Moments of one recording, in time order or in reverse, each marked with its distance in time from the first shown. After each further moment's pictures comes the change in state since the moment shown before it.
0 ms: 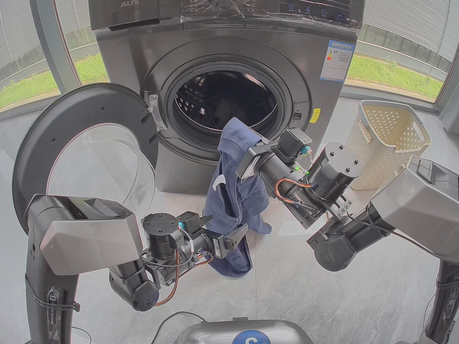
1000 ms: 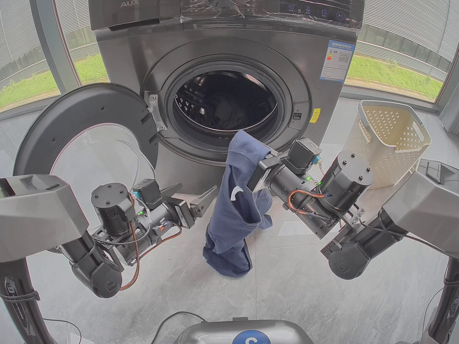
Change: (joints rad) left arm 0.115 -0.259 0.107 0.001 -0.041 -0.054; right arm -0.009 -0.054 0.142 -0.028 0.037 0.004
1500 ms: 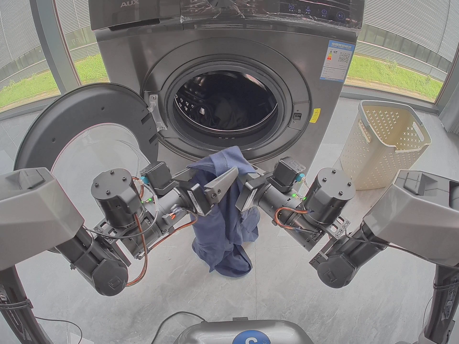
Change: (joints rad) left arm -0.087 -0.067 -0.081 0.027 -0.003 -0.060; right arm 0.023 0.081 -0.001 0.000 0.005 0.000
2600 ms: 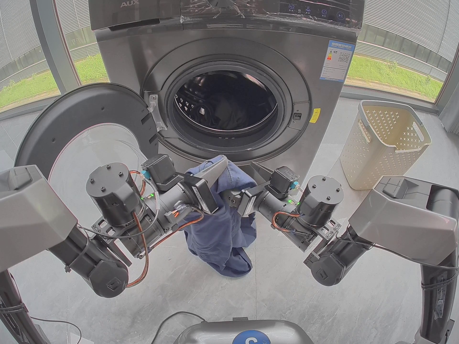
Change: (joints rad) left arm -0.040 -0.045 -0.012 0.003 -0.025 0.011; right arm -0.043 0.092 -0.039 0.000 0.011 -0.022
